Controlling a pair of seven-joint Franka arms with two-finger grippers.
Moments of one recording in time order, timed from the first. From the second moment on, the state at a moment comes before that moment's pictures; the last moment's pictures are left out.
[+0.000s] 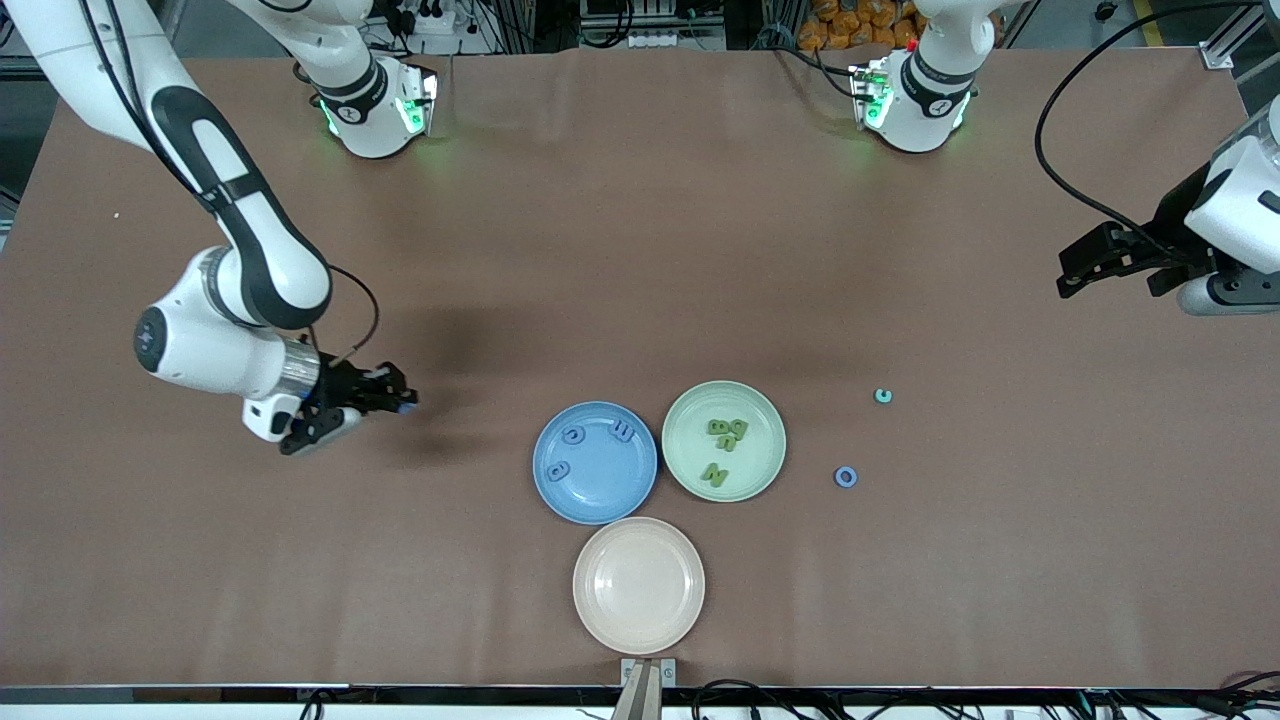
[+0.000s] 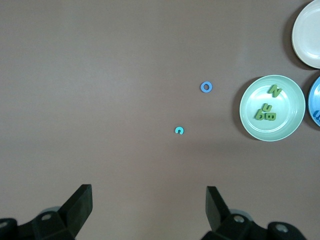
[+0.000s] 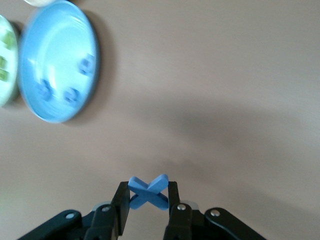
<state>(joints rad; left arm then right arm) 0.26 0.07 -0.39 -1.50 0.01 1.60 -0.15 -0.24 0.47 0.40 -1.97 0.46 2.37 -0.50</state>
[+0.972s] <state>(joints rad) 0.27 0.07 -0.39 -1.50 0.01 1.60 -0.15 0.13 0.78 0.39 -1.61 0.57 2.62 -0.09</state>
